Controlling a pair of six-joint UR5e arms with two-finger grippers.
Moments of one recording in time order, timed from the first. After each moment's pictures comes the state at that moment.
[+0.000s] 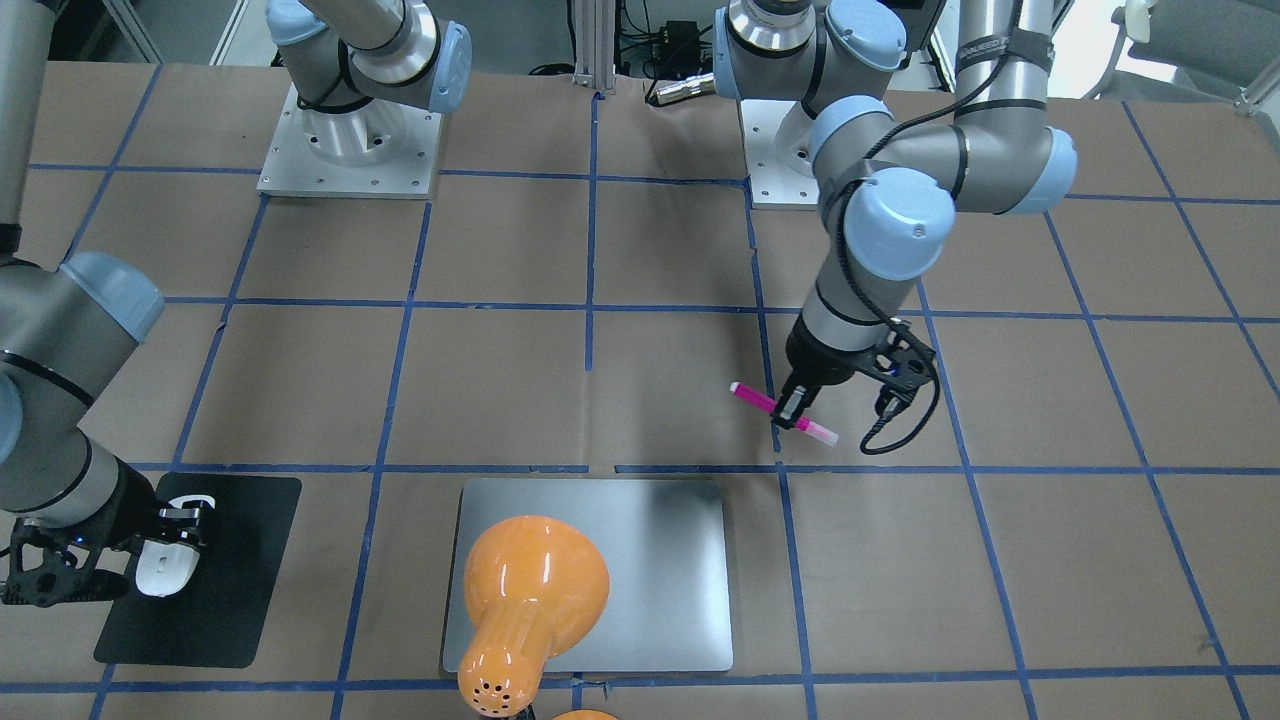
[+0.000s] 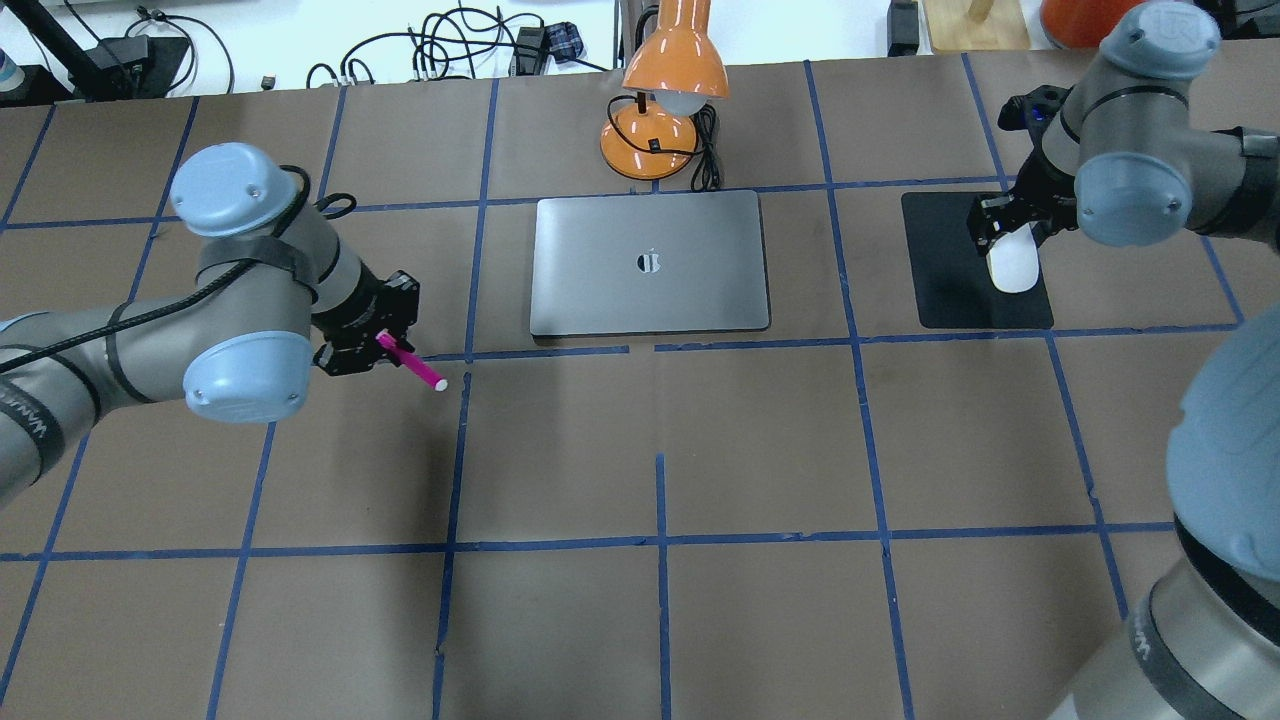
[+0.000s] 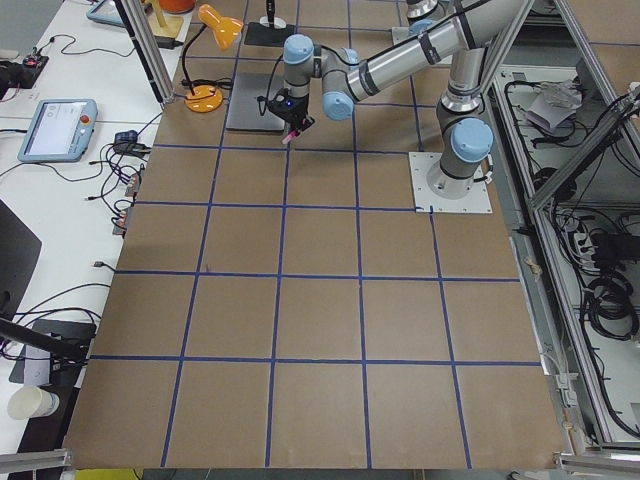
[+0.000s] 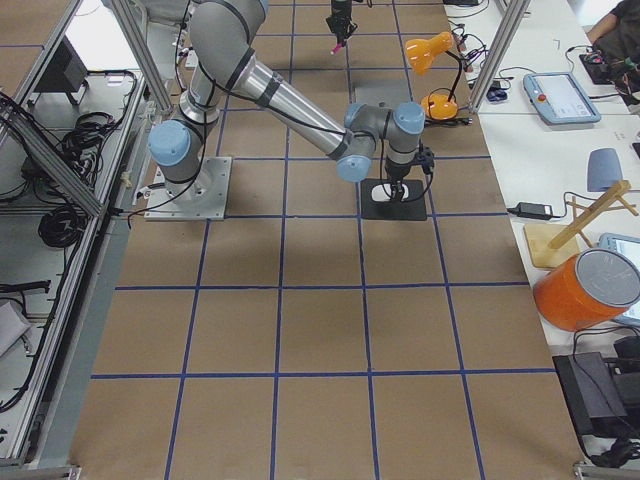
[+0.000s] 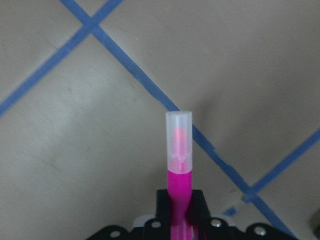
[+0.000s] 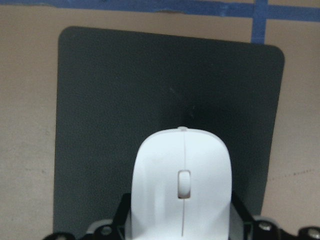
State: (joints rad) left arm -1.65 -1.81 -1.94 -0.90 1.52 -1.15; right arm 1.28 -1.01 1.62 -2.20 -1.57 -0.34
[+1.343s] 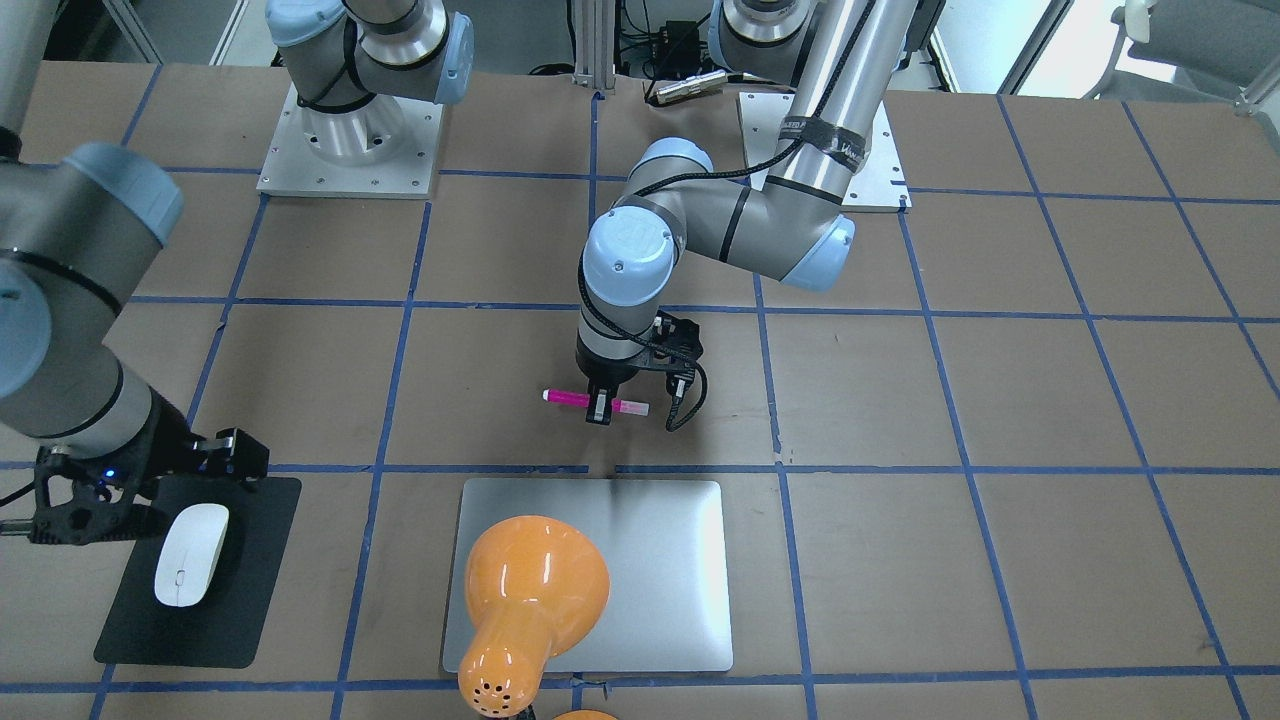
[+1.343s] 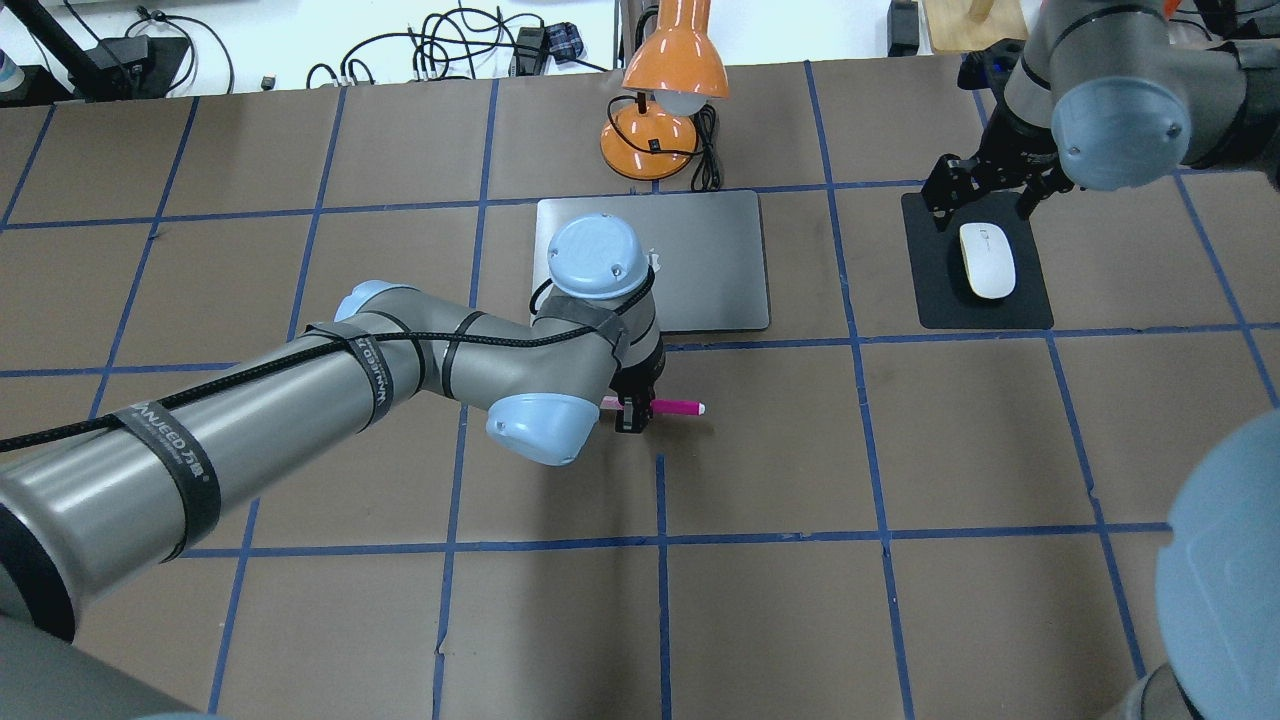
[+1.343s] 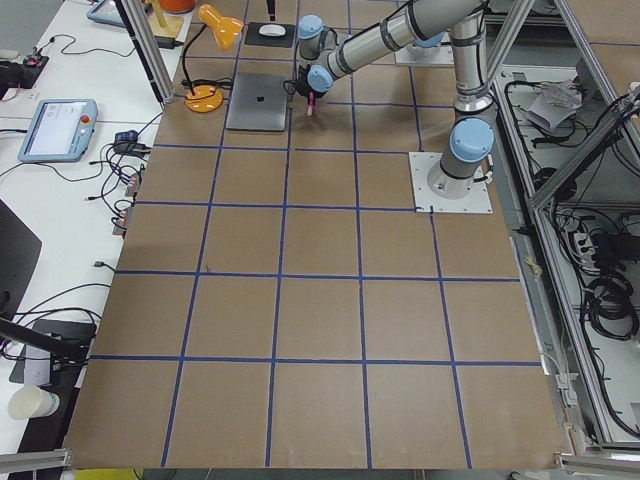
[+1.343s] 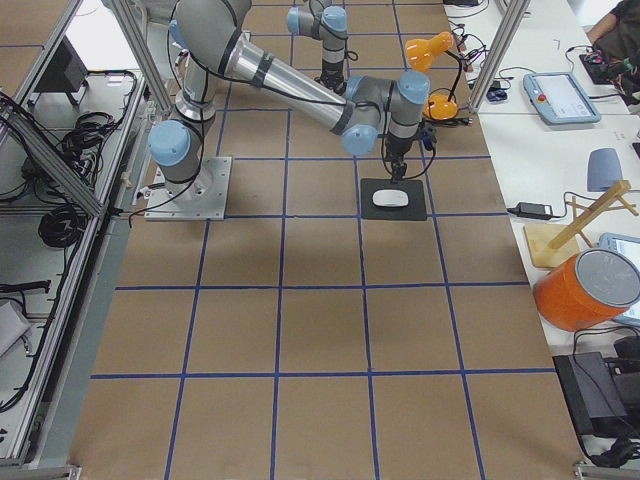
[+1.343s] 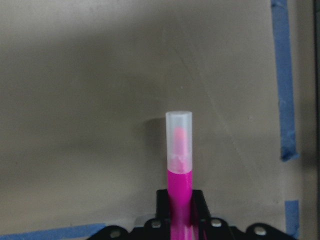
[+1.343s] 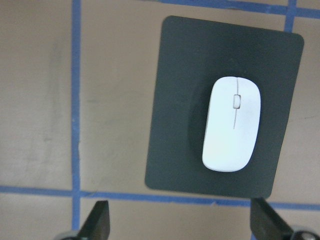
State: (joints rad) left arm -1.96 -2.02 -1.88 -0.81 1.49 -1.82; right arm 1.41 -1.22 1.58 -1.91 -1.60 -0.25
